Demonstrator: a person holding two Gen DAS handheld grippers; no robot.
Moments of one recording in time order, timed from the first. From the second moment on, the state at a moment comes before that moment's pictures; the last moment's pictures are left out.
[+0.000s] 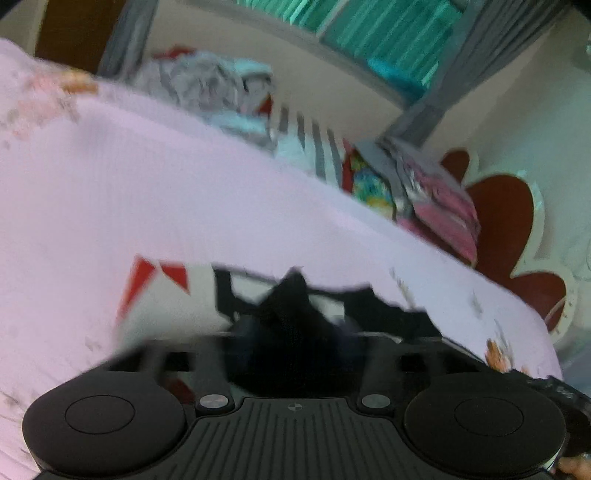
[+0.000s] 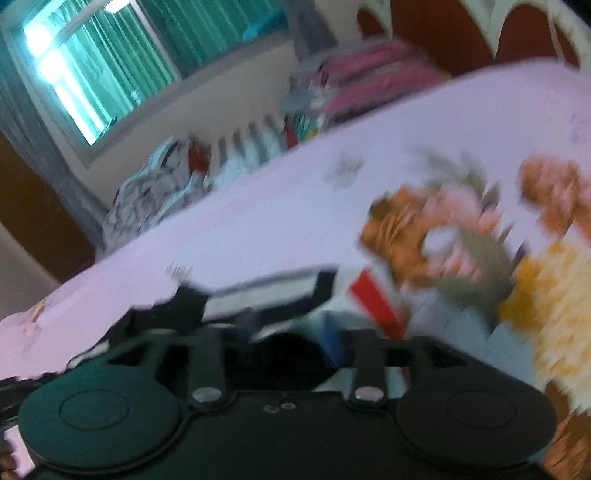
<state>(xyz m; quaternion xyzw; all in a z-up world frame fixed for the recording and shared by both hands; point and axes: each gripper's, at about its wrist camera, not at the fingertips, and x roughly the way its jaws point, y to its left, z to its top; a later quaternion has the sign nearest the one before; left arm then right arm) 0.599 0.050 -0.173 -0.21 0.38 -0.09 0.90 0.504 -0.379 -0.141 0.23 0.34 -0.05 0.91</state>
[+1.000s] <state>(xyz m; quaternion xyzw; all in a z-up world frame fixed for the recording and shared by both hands) 0.594 0.037 -0.194 -0.06 0.35 -0.05 0.93 0.526 -0.362 -0.172 0.08 0.37 -0.05 0.92</state>
